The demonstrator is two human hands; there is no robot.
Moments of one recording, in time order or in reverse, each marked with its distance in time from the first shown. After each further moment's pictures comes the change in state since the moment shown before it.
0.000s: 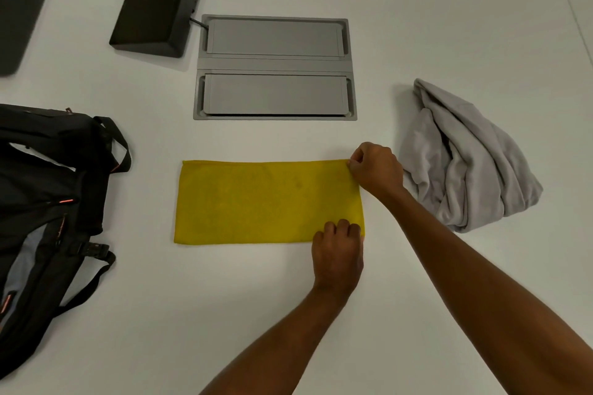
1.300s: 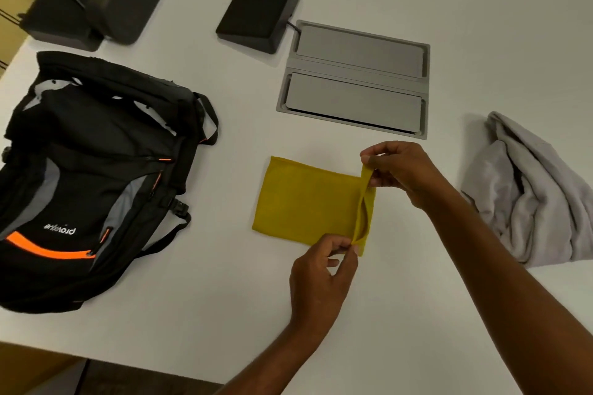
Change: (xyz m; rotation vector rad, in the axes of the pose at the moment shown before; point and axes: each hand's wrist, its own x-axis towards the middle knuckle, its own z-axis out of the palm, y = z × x) left_hand -0.096 -0.026 -0.135 -0.518 0.222 -0.034; right_hand -0.056 -0.132 -0.037 0.769 -0.417 0.053
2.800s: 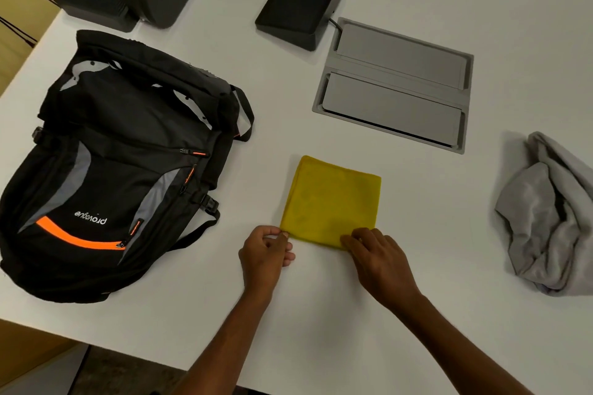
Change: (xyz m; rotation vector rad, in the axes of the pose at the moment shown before) left_hand 0.069 -0.080 -0.115 -0.162 0.261 -0.575; right_hand -0.055 0.157 0.107 -1.140 0.110 -0.898
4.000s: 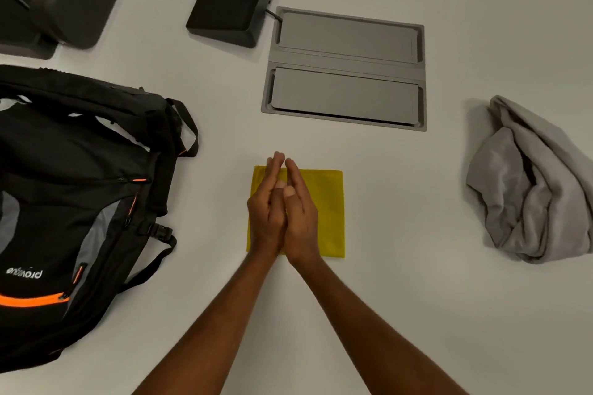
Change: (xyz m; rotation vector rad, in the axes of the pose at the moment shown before) left_hand 0.041 0.052 0.099 0.125 -0.265 0.757; right_hand 0.119 -0.074 -0.009 1.293 0.398 0.654
